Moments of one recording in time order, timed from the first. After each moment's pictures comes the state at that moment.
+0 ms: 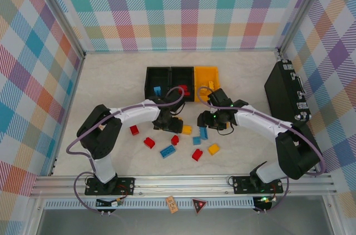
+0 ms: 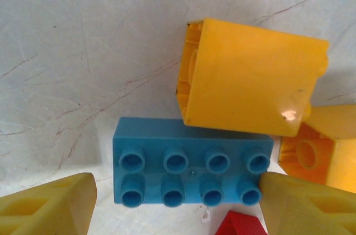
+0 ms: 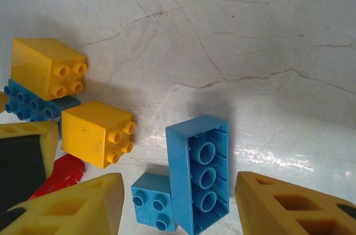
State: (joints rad) left arm -0.76 1.80 1.16 -0.75 0.01 -0.55; right arm 0.59 1.45 0.88 -0.59 -0.22 0.64
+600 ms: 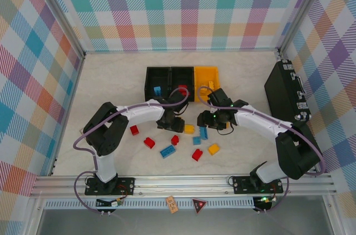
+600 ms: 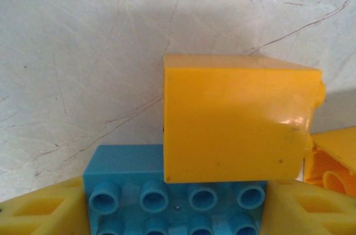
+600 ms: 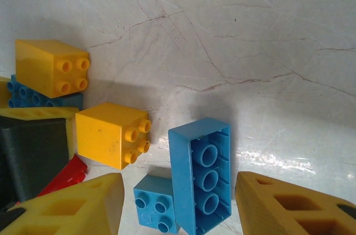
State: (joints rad) left arm -0.78 1.86 1.20 -0.72 -0.03 -0.53; right arm 0.59 1.45 0.88 -0.58 -0.22 0.65
